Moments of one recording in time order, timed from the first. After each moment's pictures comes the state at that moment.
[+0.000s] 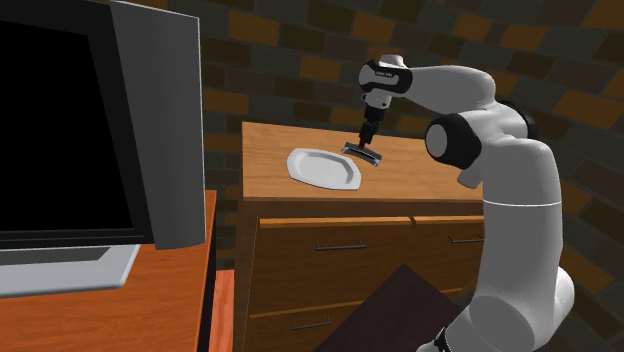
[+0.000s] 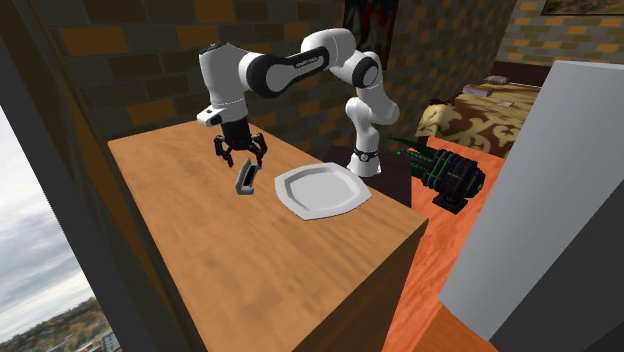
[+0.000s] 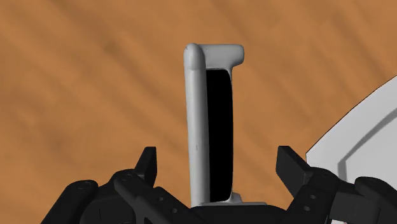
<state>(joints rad) -0.20 0.56 -0.42 -1.19 0.23 1.63 -0.88</state>
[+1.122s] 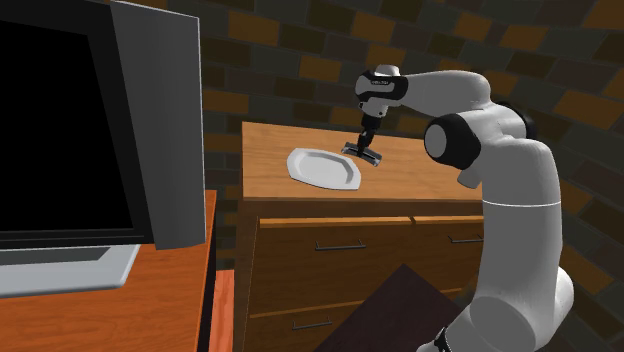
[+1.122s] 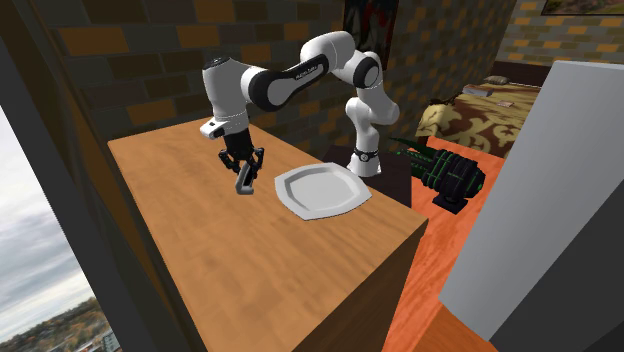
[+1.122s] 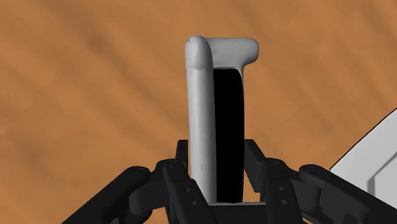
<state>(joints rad) -0.19 0.56 -0.41 -1.28 0.24 1.71 -0.89</state>
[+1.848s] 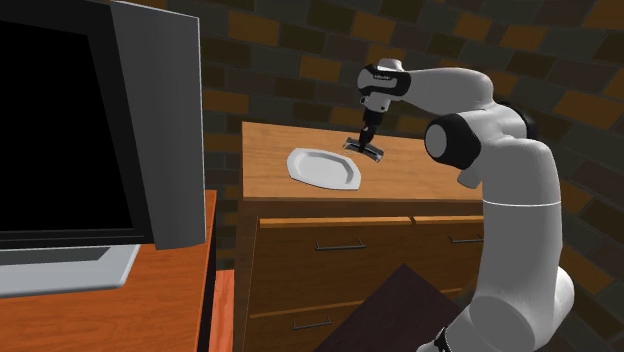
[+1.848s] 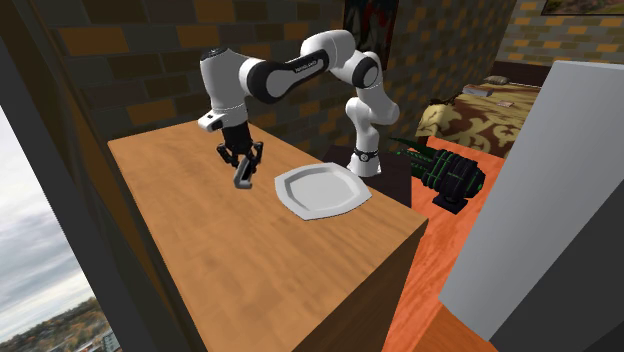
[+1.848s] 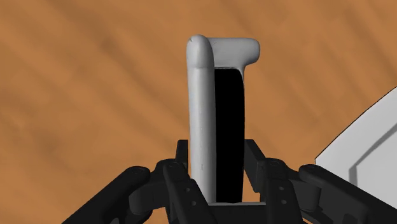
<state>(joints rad) -0.20 0.56 -0.42 -1.22 0.24 1.66 -0.89</state>
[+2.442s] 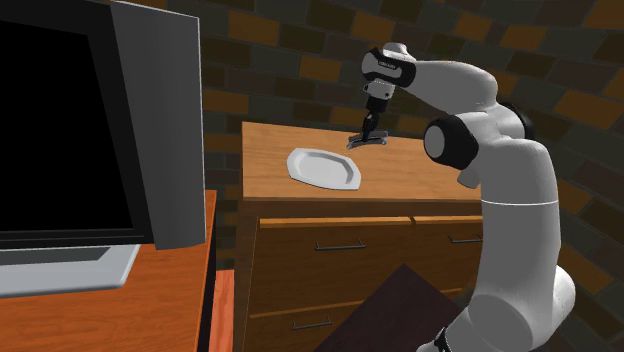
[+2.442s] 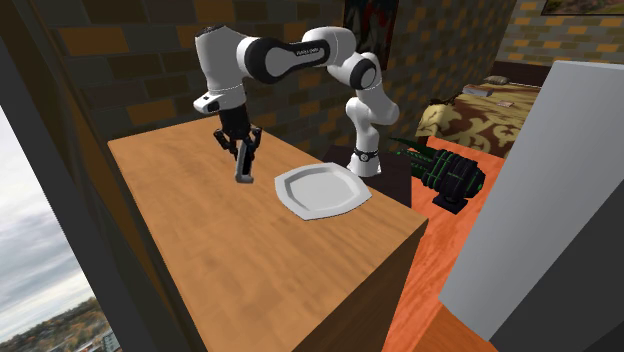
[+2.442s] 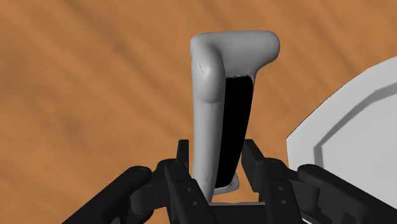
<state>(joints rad) -0.22 0.58 -0.41 -1.06 0.24 1.52 -0.87</state>
